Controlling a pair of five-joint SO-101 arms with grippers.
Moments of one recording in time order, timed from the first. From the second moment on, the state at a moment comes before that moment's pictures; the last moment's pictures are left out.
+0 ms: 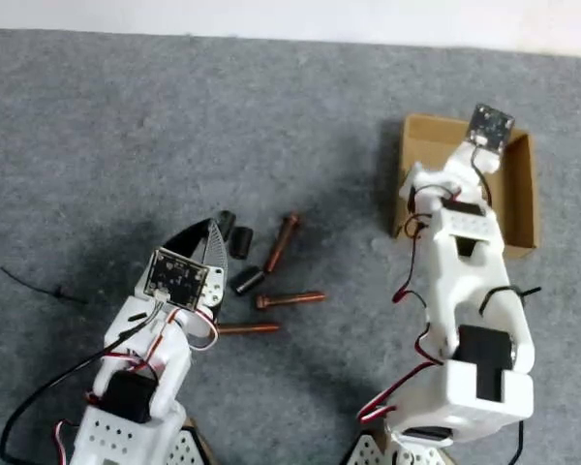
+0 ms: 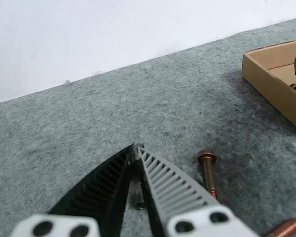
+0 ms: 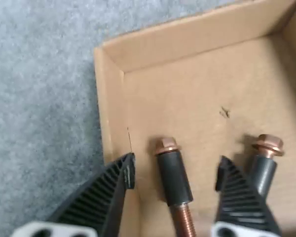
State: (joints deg) left arm 11.6 -103.6 95.9 30.5 -2.9; right arm 5.2 1.8 30.3 18.1 -11.8
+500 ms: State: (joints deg) left arm 11.6 -103.6 95.9 30.3 -2.9; right arm -0.4 -10.7 35.5 23.7 -12.3
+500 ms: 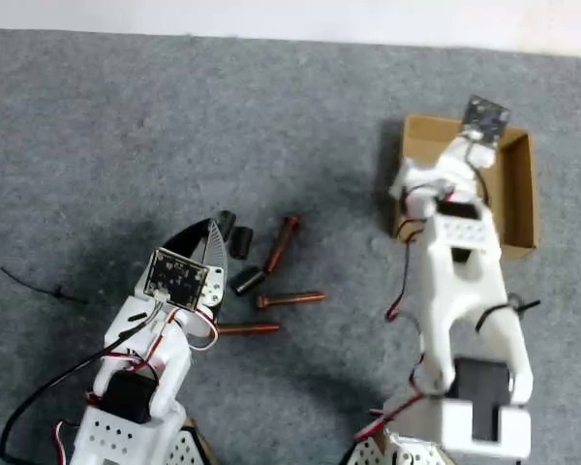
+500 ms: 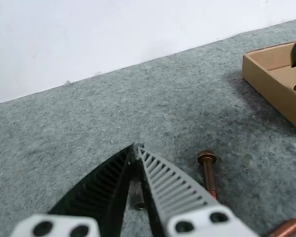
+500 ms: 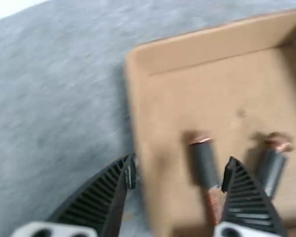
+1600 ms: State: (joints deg) left arm 1.8 -103.6 95.9 28.4 2.4; right arm -42.8 -9.0 40.7 23.7 -12.4
